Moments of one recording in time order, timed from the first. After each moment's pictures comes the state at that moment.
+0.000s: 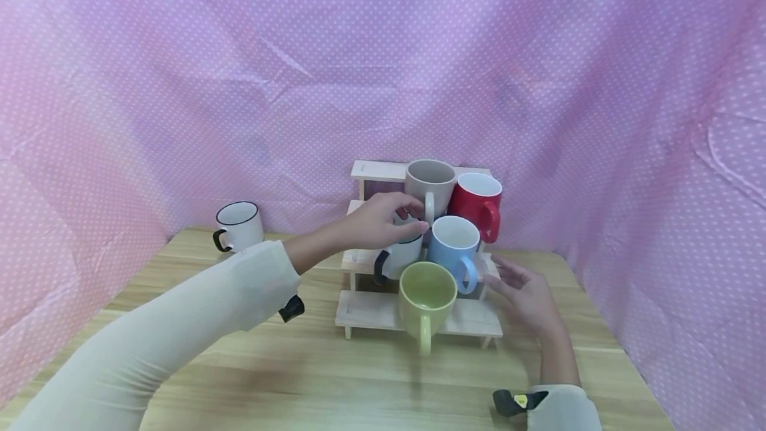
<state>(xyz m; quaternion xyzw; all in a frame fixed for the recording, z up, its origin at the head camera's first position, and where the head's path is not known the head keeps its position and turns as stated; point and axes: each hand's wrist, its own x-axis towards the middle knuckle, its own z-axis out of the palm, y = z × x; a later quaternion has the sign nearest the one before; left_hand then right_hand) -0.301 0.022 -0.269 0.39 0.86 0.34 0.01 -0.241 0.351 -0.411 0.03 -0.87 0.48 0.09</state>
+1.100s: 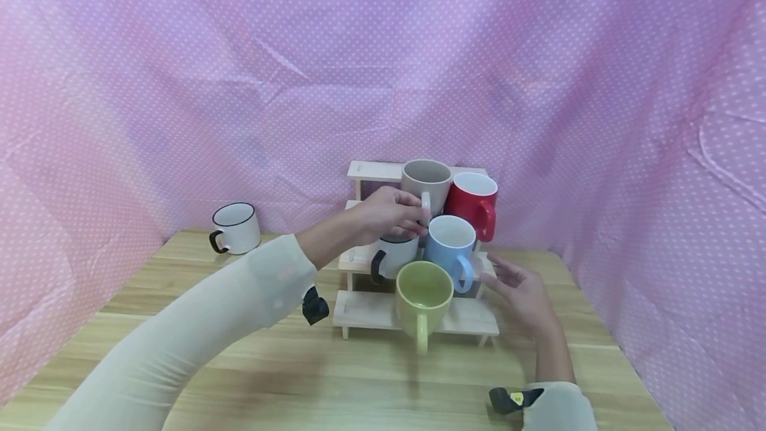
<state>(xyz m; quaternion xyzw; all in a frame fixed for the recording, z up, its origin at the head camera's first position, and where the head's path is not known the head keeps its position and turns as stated) -0.304 0.046 -0.259 0.17 0.72 0.64 0.23 -0.242 0.352 -0.413 0.02 -0.86 0.49 0.09</state>
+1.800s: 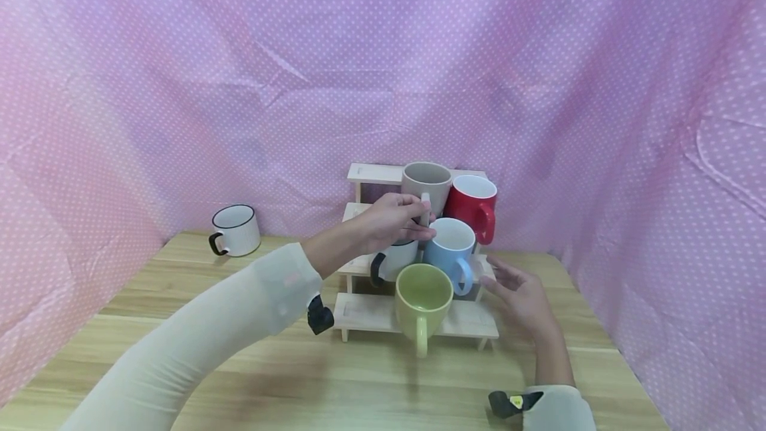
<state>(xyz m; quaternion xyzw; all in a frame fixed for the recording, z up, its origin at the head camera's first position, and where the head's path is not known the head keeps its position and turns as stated) -0.299 0.054 -0.264 0.15 0.66 0.69 0.24 -0.242 0.352 -0.416 0.02 -0.87 0.49 0.09</state>
